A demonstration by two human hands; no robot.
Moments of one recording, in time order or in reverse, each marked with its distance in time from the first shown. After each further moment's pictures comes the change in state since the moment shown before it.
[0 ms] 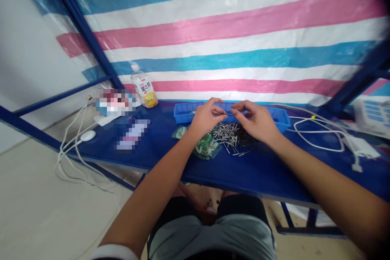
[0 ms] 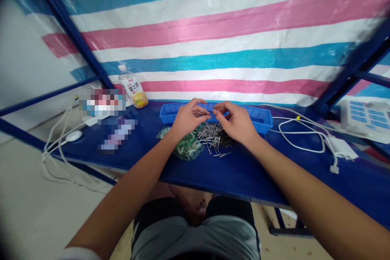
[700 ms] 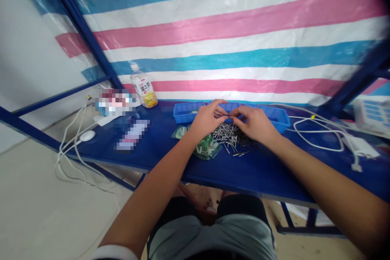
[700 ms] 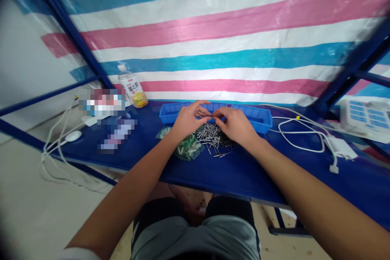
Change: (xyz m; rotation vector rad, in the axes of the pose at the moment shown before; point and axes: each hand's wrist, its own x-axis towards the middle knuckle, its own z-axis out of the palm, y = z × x) left_hand -0.001 0.001 0.002 0.083 -0.033 0.128; right_hand 0.001 0.011 0.000 -0.237 -0.163 -0.122
